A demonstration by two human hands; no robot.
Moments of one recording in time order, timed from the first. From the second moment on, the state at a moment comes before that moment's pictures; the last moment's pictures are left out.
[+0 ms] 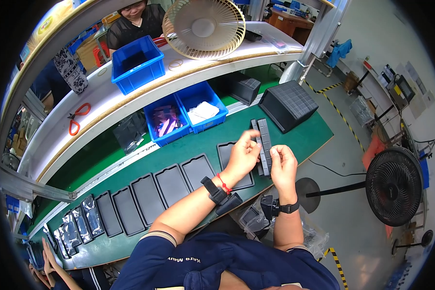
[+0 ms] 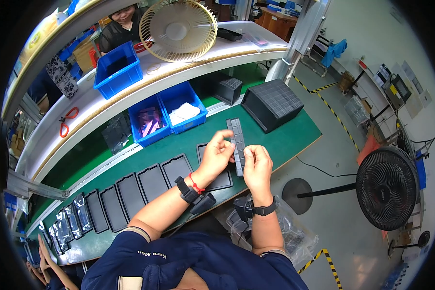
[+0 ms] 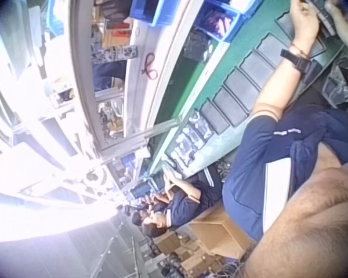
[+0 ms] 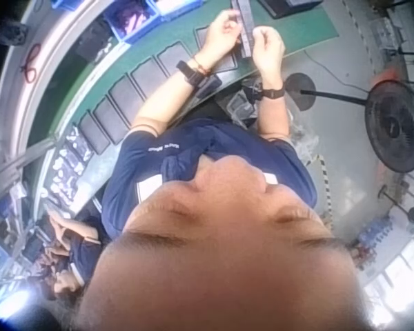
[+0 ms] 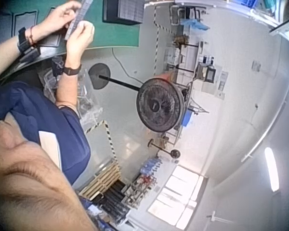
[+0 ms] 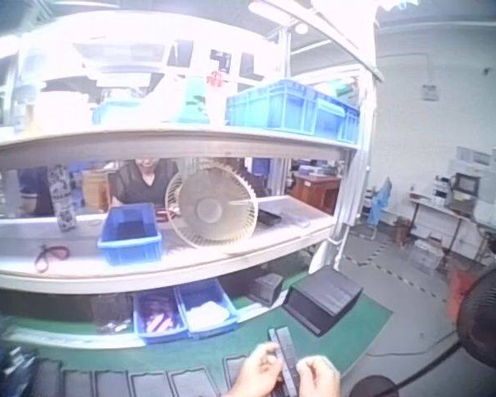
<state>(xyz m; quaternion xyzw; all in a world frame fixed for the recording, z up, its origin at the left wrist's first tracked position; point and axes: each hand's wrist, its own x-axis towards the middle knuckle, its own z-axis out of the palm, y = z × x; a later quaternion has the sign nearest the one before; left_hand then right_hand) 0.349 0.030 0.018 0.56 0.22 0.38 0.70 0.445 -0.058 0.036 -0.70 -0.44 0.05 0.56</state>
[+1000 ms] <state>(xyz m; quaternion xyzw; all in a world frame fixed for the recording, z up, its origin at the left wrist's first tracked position) 0.297 0.033 0.041 0.74 0.28 0.45 0.42 0.489 -0.045 0.022 -0.67 -0.44 0.16 0.57</state>
